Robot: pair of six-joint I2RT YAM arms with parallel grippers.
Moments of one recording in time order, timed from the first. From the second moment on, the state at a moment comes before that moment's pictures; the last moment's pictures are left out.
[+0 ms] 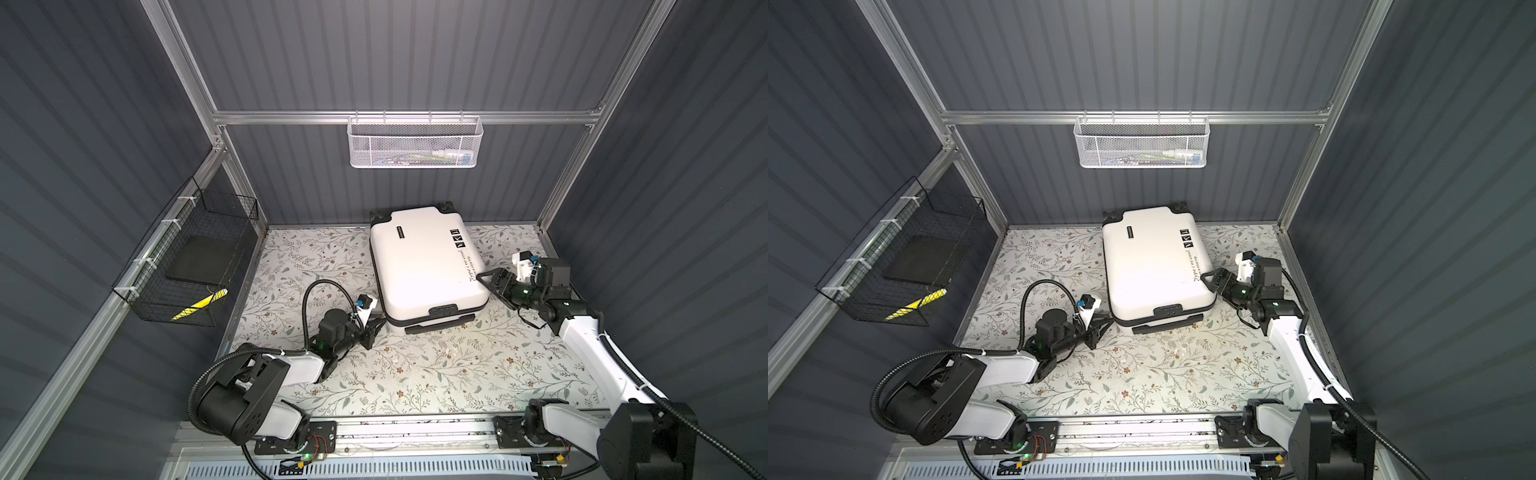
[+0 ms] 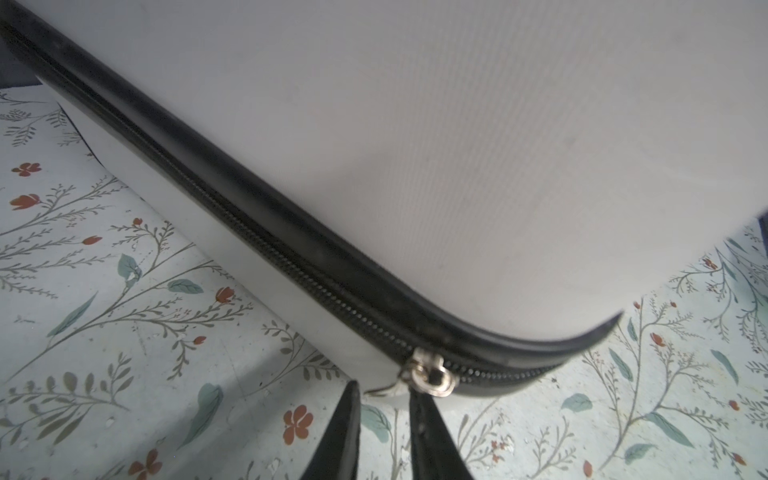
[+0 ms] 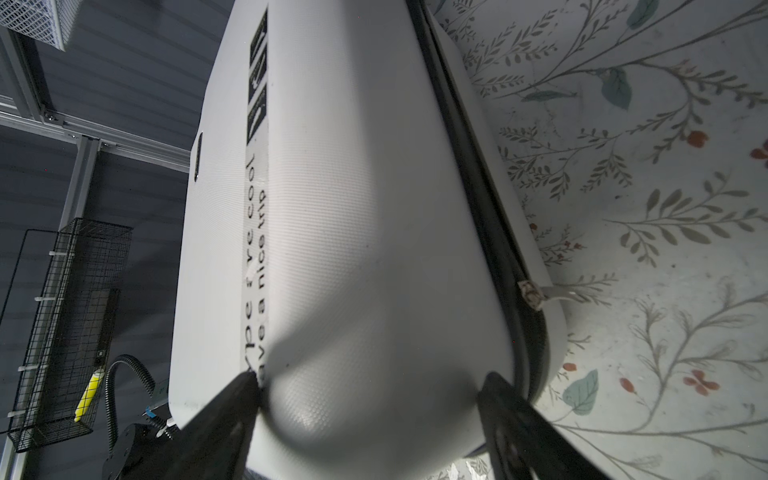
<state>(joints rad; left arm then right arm) -0.53 1.43 0.30 0.76 0.37 -0.06 0.01 1.14 0.81 -0.32 -0.58 0.63</state>
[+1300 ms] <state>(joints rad) -0.53 1.22 0.29 0.59 0.31 -0.04 0.00 1.14 0.81 -0.32 -0.59 0.63</state>
